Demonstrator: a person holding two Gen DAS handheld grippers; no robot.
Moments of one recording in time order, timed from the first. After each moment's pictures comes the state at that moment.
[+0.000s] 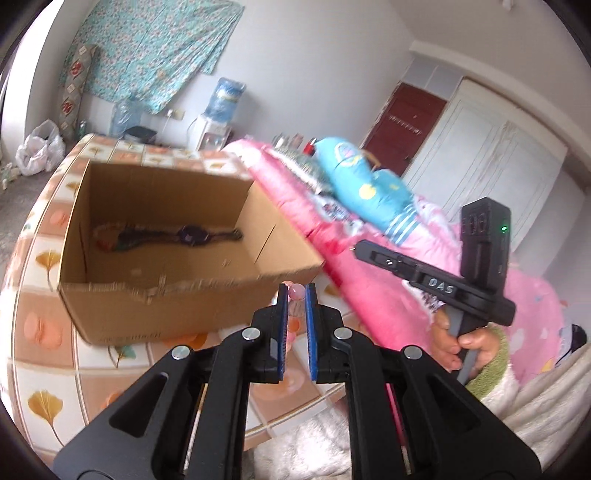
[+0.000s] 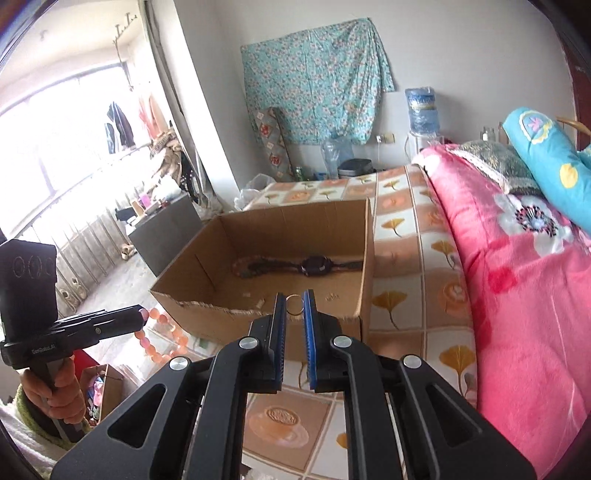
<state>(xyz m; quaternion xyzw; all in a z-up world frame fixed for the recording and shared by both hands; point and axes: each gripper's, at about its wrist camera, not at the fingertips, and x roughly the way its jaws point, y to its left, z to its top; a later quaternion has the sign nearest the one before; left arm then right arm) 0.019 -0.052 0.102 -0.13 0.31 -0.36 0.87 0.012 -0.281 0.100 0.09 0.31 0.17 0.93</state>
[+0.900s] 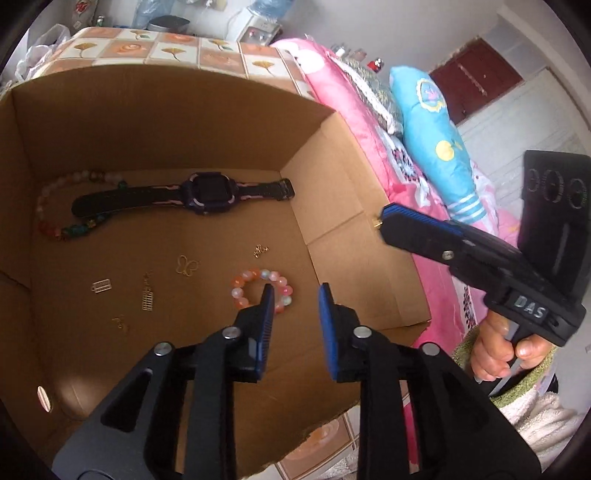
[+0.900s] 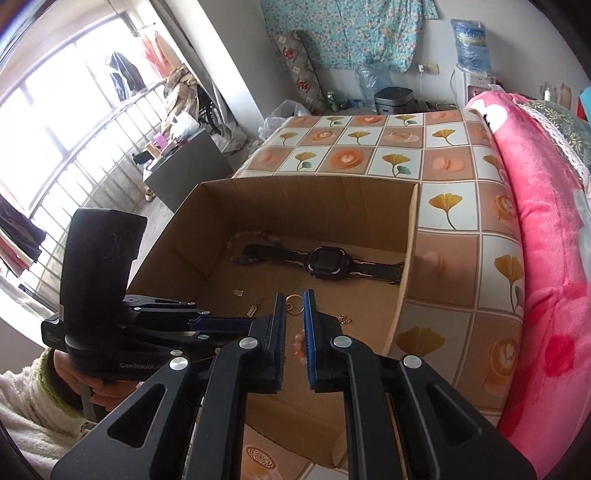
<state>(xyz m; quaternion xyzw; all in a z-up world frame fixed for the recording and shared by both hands) 0.193 -0.105 0.018 -0.15 0.53 -0.31 0.78 0.181 -0.265 0.068 0.07 0.47 0.25 0.84</state>
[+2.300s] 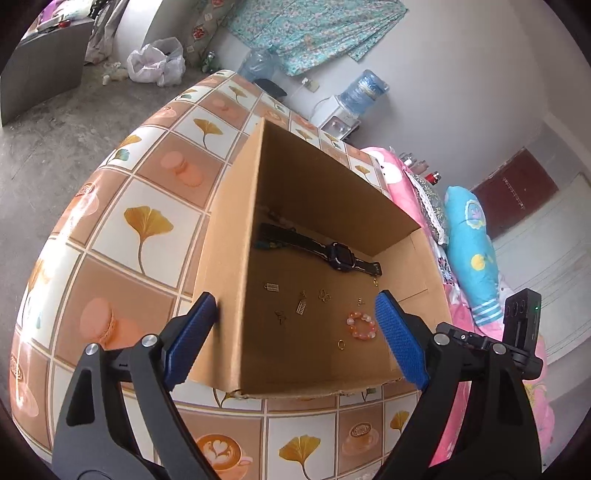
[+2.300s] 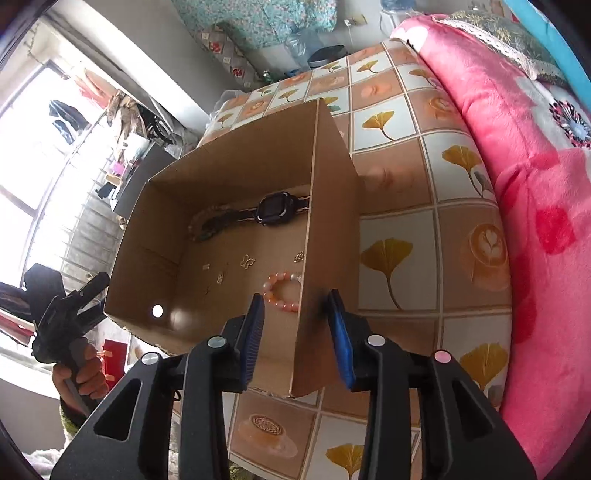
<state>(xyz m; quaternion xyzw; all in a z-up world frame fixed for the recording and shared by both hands) 0.136 0.044 0.030 -0.26 0.43 -0.14 0.85 0.147 -0.305 0.033 0.17 0.53 0.16 0.82</state>
